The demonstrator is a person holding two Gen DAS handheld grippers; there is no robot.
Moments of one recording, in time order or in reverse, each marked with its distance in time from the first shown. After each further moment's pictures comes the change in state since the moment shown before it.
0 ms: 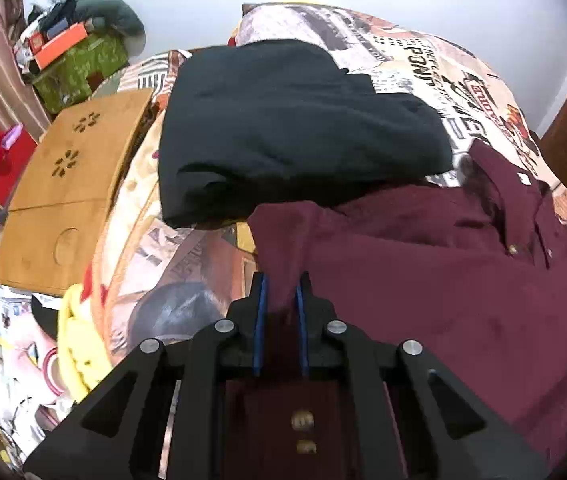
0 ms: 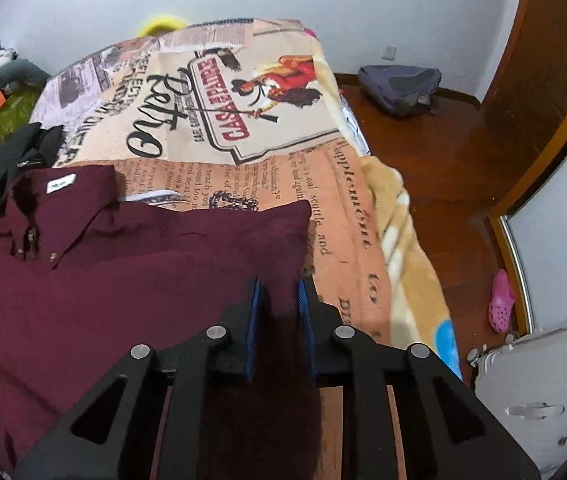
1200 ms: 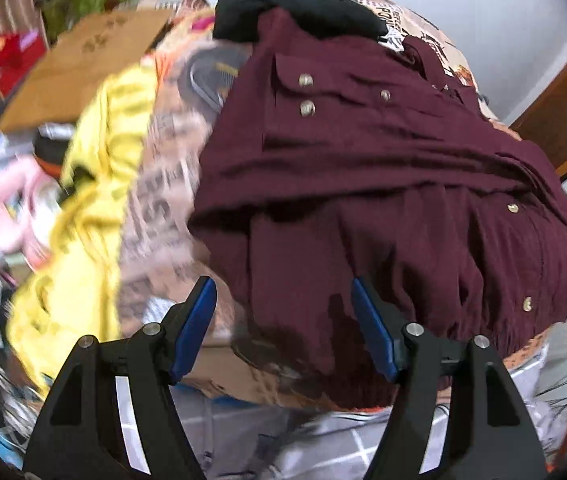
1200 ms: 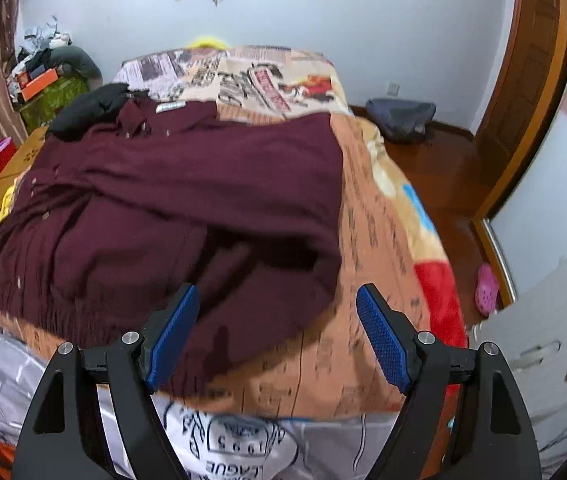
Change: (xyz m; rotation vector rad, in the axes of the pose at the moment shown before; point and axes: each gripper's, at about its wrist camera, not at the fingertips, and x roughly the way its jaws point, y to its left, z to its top) left arm -0.094 0.035 -0.218 -0.129 0.121 -0.205; right arm -0.119 0.043 -0.189 -0.087 -0.149 0.012
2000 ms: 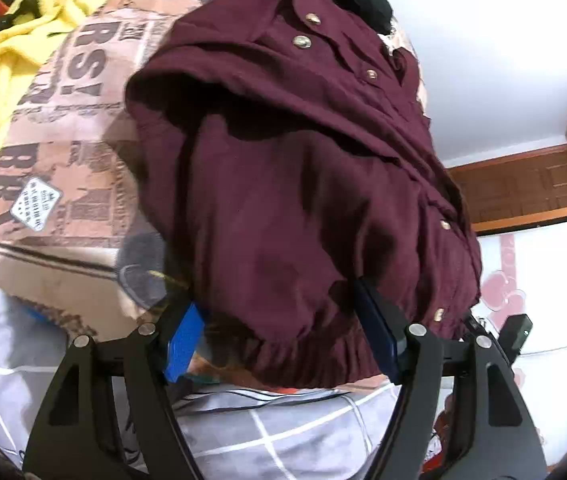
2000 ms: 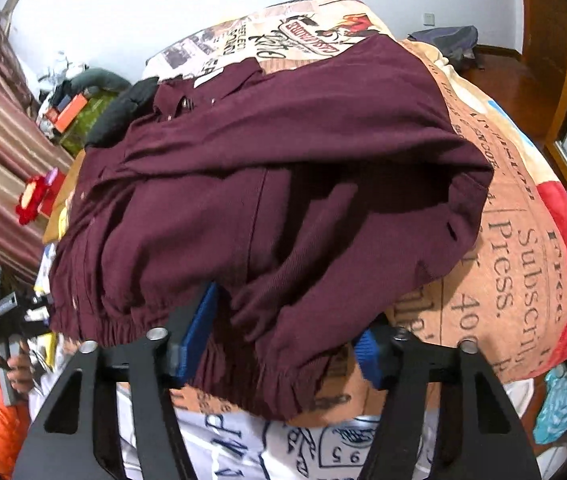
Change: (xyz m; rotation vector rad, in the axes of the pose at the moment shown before) left arm 0.029 0.027 -0.035 -0.330 0.117 -0.466; right arm 0.049 0.023 -0.015 0.202 0.108 0.324
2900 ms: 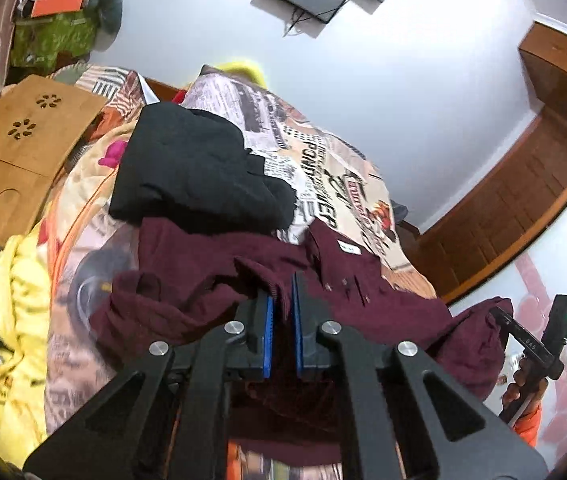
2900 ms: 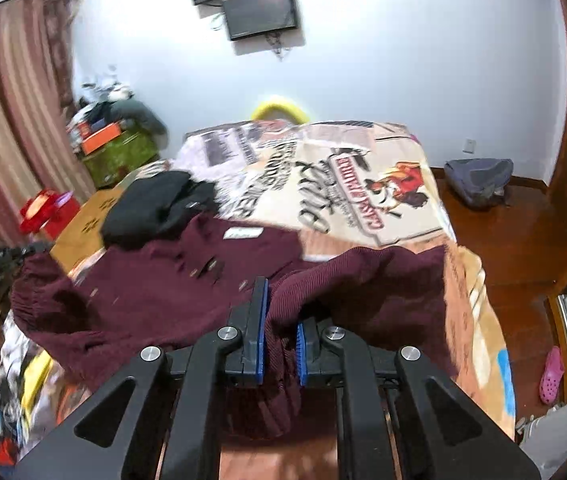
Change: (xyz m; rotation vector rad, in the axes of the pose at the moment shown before) left arm -0.039 -0.163 0.173 0.337 -0.397 0.092; right arm -0.018 0.055 0.167 -0.279 -0.269 -0.019
